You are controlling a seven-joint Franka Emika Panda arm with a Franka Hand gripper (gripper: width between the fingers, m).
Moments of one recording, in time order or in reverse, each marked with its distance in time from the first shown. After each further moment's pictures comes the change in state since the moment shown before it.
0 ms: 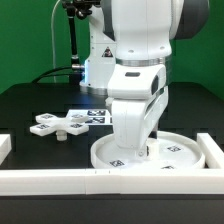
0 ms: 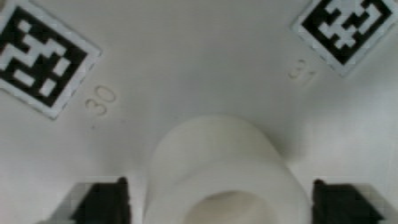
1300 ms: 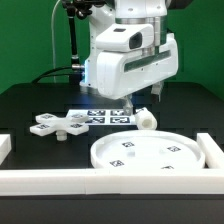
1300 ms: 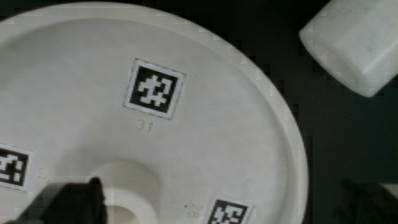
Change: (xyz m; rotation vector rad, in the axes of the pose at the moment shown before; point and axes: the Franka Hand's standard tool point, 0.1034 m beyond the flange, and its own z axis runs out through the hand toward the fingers) arm -0.022 -0.063 -0.050 -0.034 -0.009 0.419
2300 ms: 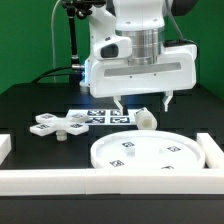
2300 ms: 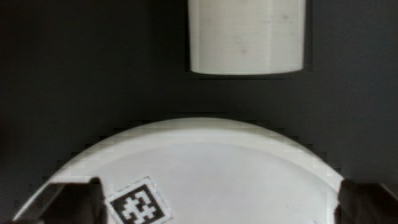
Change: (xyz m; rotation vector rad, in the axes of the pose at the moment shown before) arm -0.017 -0.021 0.019 0.041 -0.031 0.724
